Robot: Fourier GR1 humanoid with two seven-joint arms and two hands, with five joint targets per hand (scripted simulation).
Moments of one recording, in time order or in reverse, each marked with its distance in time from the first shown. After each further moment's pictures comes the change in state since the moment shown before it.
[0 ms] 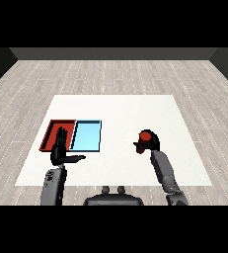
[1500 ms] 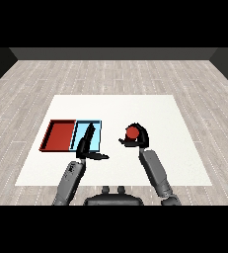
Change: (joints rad) left arm -0.153 -0.051 -0.319 0.098 -0.015 0.140 0.136; right arm 0.055 0.091 0.267 -0.445 -0.017 -0.265 0.126
